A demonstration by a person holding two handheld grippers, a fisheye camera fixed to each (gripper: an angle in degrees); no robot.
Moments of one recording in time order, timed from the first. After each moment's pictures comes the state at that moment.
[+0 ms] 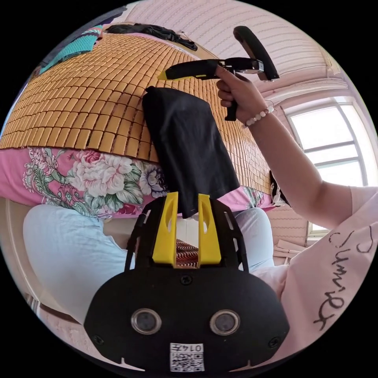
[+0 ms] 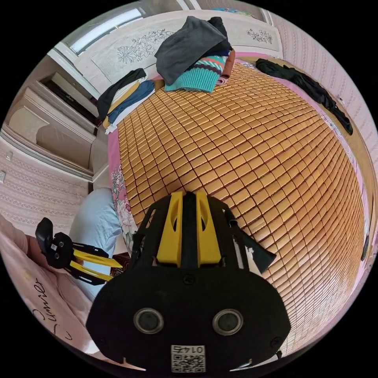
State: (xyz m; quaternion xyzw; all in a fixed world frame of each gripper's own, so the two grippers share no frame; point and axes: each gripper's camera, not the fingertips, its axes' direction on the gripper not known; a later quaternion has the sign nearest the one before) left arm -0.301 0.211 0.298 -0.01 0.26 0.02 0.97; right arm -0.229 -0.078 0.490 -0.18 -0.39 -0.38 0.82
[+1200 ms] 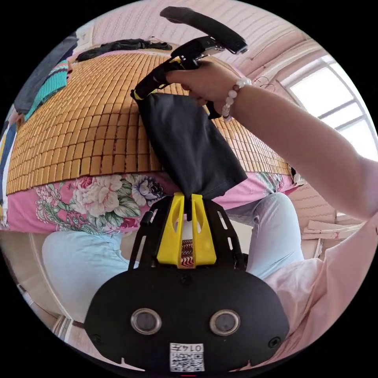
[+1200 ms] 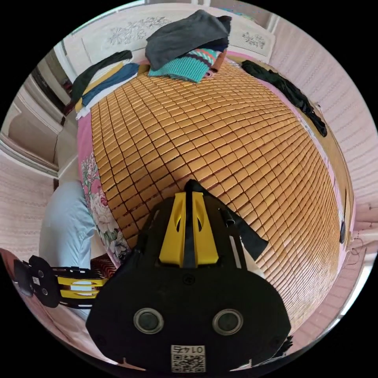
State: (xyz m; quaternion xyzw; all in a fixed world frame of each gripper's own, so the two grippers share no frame) left arm -0.160 0.210 0.244 0.03 0.16 0.14 0.98; right arm -0.122 -0.009 0.389 -0.14 -0.30 -0.35 0.88
